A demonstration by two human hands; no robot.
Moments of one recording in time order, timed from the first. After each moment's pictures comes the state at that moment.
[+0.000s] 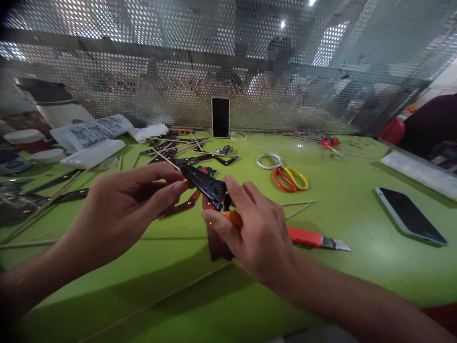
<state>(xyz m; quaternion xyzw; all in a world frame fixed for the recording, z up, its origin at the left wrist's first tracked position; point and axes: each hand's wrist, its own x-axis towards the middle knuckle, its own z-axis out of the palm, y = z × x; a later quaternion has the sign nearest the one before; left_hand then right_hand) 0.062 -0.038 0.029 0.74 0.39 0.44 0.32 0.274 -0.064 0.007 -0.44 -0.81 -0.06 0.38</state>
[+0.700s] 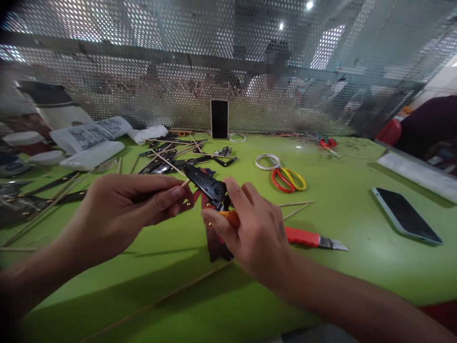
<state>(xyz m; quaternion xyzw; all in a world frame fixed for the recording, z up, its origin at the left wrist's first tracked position) 0.057 -0.037 0.026 0.73 0.37 0.41 0.40 0.272 -0.064 0.003 -0.46 -0.80 -0.08 0.38</state>
